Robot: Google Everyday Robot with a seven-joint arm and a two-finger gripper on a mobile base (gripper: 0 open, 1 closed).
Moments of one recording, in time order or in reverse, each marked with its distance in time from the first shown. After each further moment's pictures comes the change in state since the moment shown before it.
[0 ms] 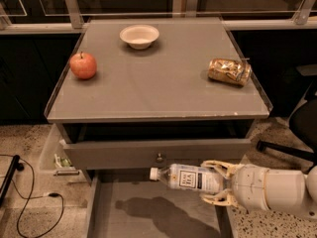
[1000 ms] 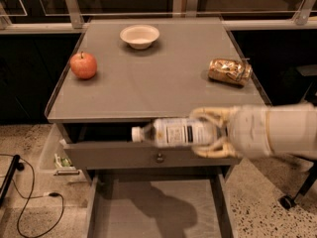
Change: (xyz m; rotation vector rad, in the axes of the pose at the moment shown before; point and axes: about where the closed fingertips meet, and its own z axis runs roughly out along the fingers) arm -0.103 -0.098 -0.039 0.036 -0.037 -0.262
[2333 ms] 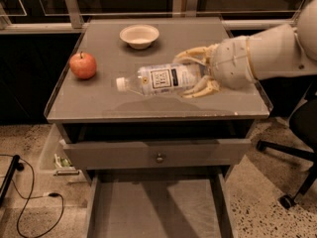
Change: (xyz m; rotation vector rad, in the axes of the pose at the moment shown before) arm -0.026 -0.127 0.013 -0.028 -0.066 -0.092
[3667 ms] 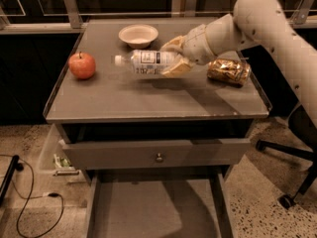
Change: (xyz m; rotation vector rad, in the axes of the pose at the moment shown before) arm 0.096 -0.079 0.107 -0.091 -0.013 0.333
